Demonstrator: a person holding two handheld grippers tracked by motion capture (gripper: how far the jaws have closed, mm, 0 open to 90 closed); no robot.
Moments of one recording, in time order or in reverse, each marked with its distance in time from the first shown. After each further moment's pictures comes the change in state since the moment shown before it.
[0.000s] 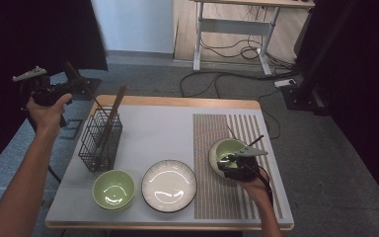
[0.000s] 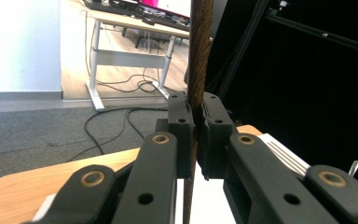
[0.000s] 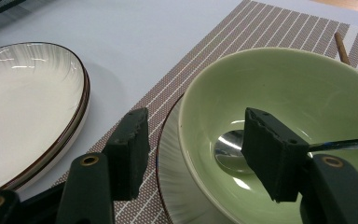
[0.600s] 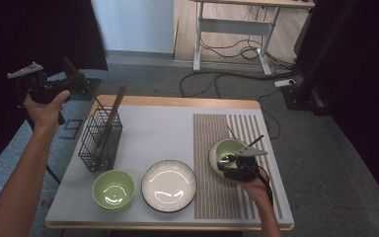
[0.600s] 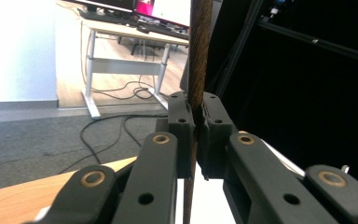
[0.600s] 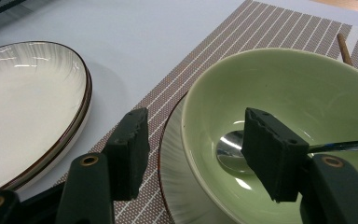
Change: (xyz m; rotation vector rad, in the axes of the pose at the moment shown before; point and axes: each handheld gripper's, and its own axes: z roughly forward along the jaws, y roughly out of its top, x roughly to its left) left arm -0.008 0.011 -0.006 -0.026 -0.022 0.005; right arm 0.001 0.001 0.000 0.003 0.003 -0.005
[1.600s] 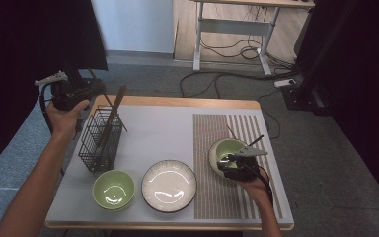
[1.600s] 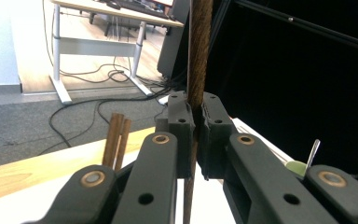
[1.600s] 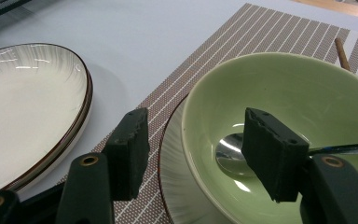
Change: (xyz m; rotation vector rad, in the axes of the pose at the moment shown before) left arm -0.024 -0.030 0.034 0.084 -0.094 0.000; right arm 0.001 0.001 -0.001 -0.012 -0.002 -0.007
